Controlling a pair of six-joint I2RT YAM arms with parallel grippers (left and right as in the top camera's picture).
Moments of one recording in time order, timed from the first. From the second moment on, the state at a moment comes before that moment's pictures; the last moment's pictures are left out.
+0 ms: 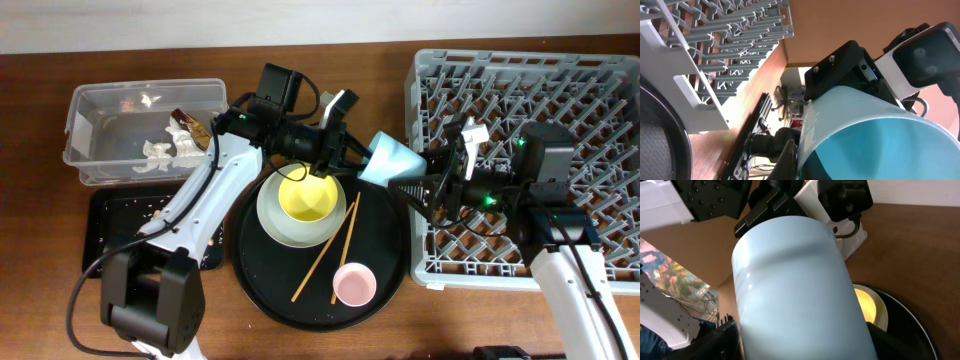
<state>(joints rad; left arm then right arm) -0.40 1.87 1.55 -0.65 1.30 -0.48 -0.03 1.18 0.93 -0.37 -1.15 -0.03</state>
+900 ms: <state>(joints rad) -0.30 1.78 1.56 -1.02 0.45 -0.37 -0.17 1.18 1.05 -0.96 -0.54 -0.02</state>
